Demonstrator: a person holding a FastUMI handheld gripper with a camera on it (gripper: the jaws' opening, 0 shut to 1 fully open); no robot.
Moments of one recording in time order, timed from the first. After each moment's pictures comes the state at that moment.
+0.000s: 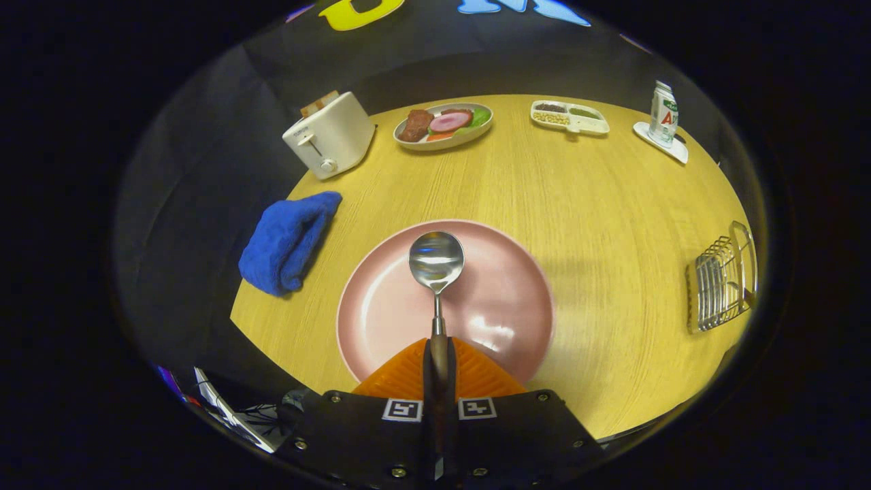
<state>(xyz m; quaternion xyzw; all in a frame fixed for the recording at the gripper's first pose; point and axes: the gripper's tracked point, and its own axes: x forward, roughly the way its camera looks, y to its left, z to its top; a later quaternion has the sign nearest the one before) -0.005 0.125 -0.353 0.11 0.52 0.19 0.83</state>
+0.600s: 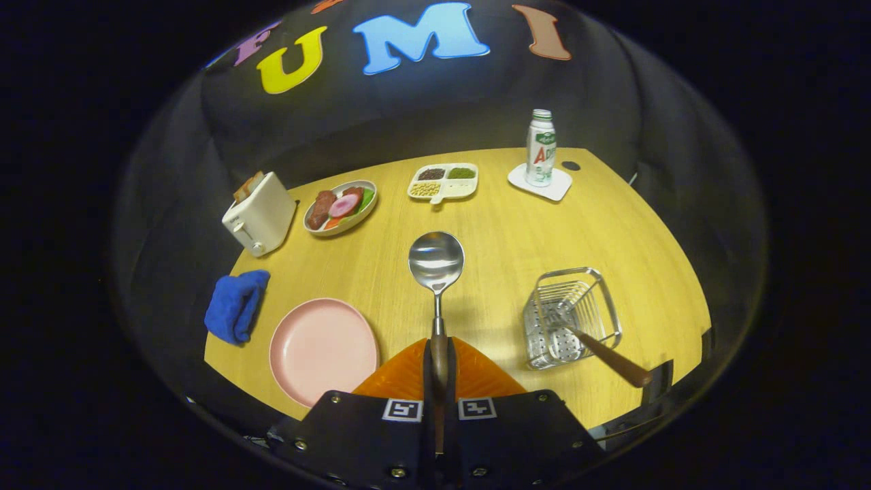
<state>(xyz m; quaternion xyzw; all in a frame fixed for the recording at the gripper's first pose) 0.024 -0.058 -0.300 0.13 0.45 0.04 0.88</state>
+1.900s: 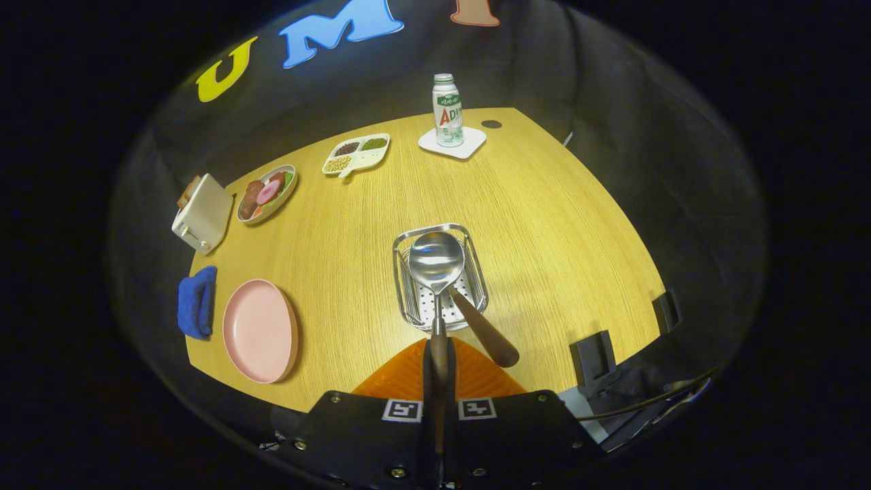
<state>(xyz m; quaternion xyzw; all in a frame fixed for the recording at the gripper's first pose) -0.028 -0.139 -0.329 0.13 0.56 -0.03 0.82</state>
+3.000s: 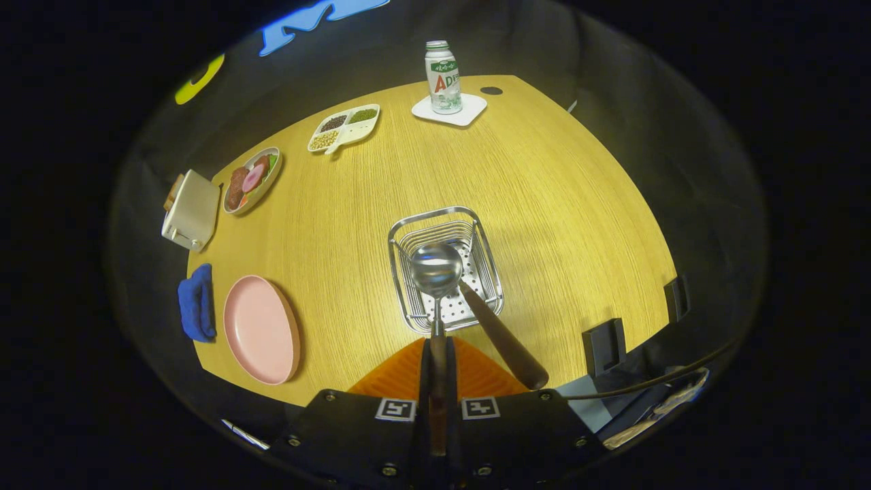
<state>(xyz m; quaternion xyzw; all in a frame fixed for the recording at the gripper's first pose) -0.012 -0.131 -0.332 0.15 0.61 -0.04 0.78</state>
